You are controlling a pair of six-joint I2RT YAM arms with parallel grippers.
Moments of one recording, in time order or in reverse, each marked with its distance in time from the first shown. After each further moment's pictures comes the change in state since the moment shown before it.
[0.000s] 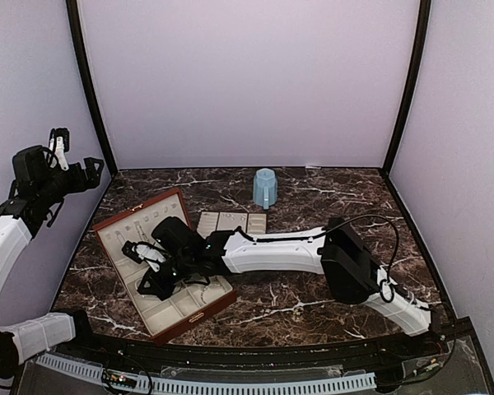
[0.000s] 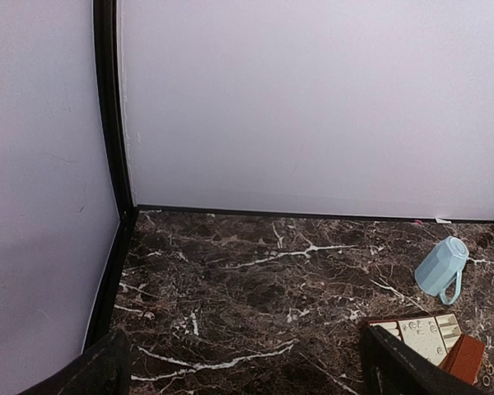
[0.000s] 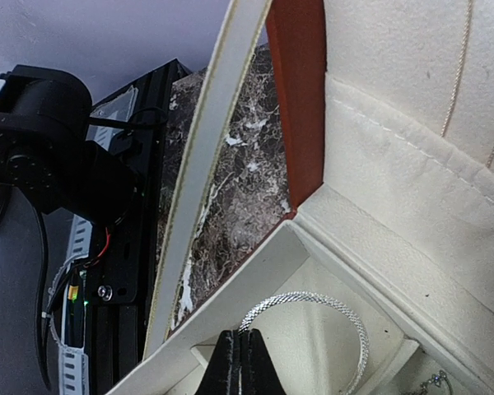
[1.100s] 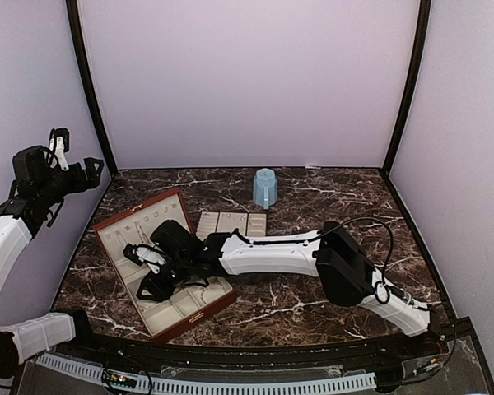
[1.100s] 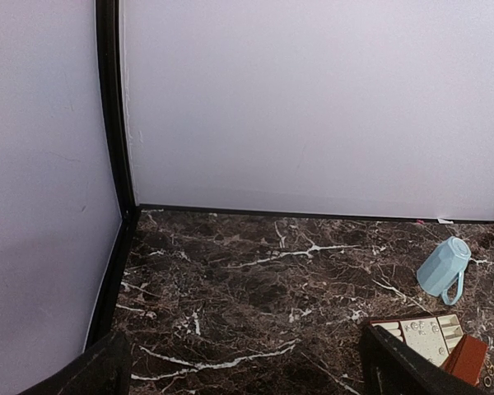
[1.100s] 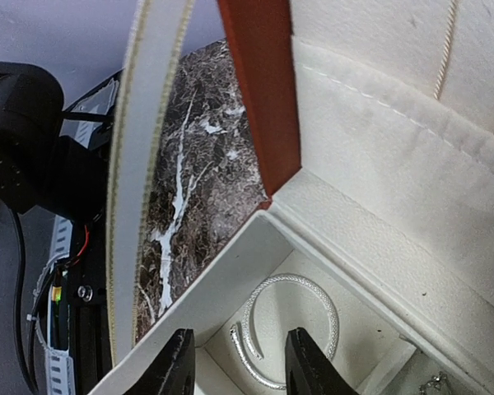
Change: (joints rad) left arm 0.000 0.002 -0.001 0.000 -0.007 0.000; right arm 0.000 0.055 0.069 -0.051 0.022 0.013
